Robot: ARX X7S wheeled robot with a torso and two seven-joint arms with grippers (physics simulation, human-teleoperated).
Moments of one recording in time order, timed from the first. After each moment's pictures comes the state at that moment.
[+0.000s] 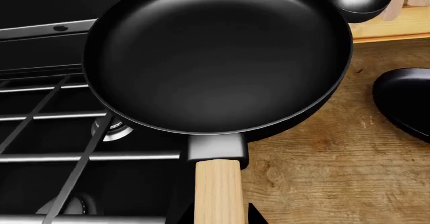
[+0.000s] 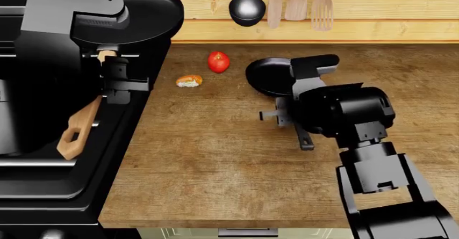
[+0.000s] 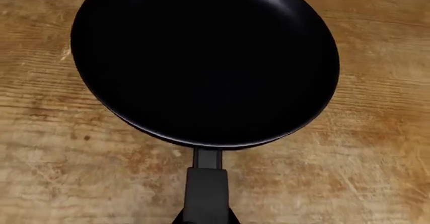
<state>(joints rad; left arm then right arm) -1.56 -0.85 0.96 0.22 -2.10 -0.84 -1.33 1.22 0.13 -0.33 0.62 0.48 1.21 0.27</state>
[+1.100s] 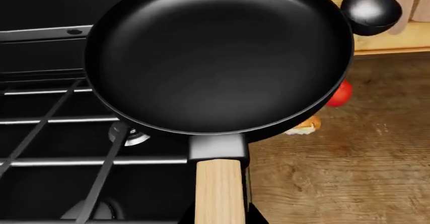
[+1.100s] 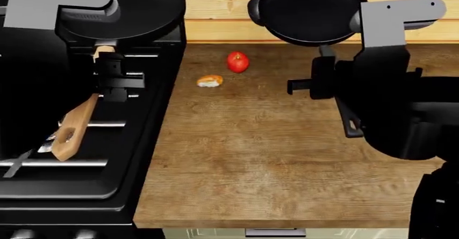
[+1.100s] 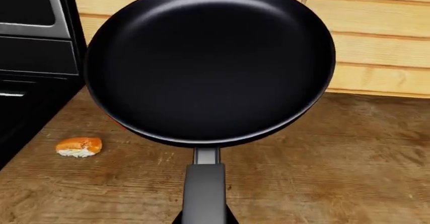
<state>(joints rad) -1.56 -0.89 0.94 0.27 -2.13 -0.81 -1.31 1.13 0.40 -0.08 -0.21 1.49 1.48 1.12</state>
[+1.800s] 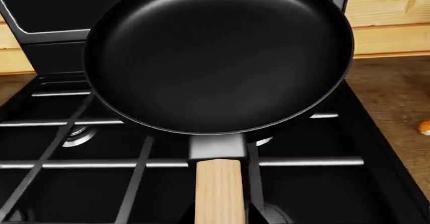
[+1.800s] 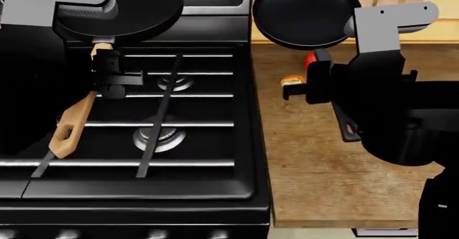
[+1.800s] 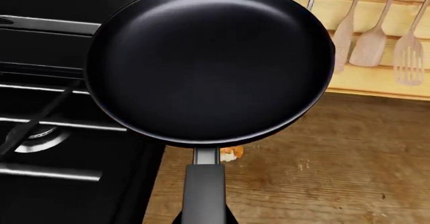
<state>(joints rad) -1.57 -0.89 0.95 0.26 -2.12 -0.81 -1.30 1.12 0.44 -0.15 -0.22 1.55 1.42 1.14</state>
